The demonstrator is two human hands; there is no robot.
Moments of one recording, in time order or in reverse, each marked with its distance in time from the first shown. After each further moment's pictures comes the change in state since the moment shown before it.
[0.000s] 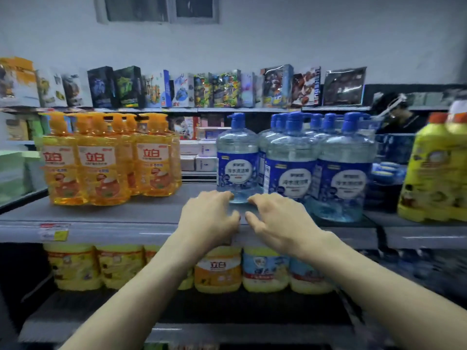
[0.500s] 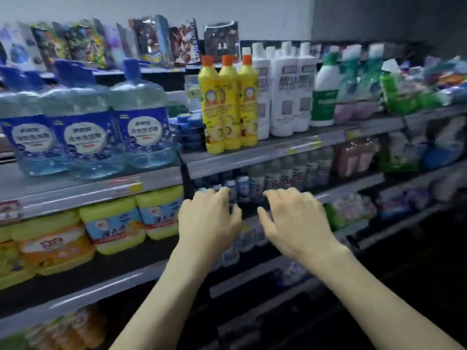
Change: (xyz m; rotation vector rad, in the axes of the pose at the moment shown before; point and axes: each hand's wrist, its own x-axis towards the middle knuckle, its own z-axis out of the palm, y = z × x) left_hand -0.112 0.347 0.123 -0.068 -0.081 0.298; right_hand -0.318 0.242 -0.059 -0.262 0.045 0.473
